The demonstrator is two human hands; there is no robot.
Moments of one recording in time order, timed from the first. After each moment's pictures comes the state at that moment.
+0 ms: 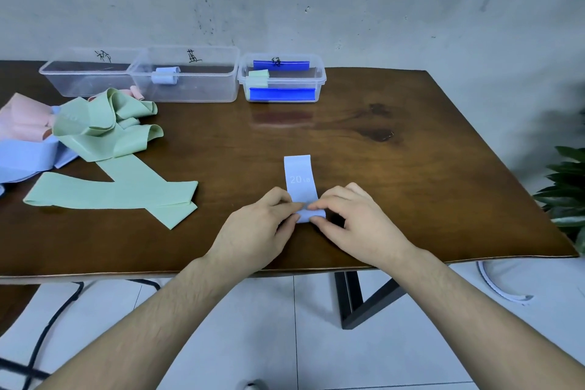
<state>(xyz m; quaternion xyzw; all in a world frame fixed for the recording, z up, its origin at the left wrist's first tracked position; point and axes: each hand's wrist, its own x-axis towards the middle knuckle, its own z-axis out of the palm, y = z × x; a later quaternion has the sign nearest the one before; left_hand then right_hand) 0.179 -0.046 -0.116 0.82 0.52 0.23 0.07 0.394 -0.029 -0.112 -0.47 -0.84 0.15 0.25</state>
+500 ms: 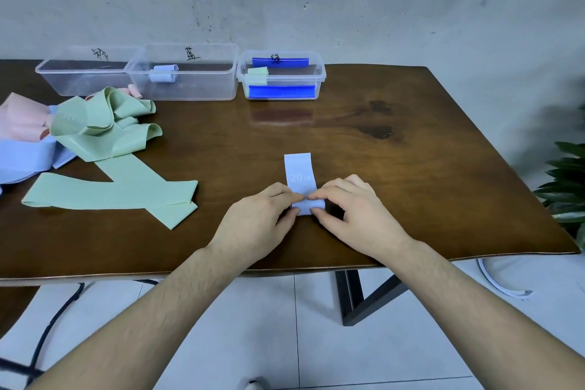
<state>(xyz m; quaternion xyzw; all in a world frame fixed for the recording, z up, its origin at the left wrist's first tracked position) 0.178 -0.035 -0.114 0.81 0.53 0.24 0.07 0.391 -0.020 -0.111 -0.48 -0.84 0.12 0.23</state>
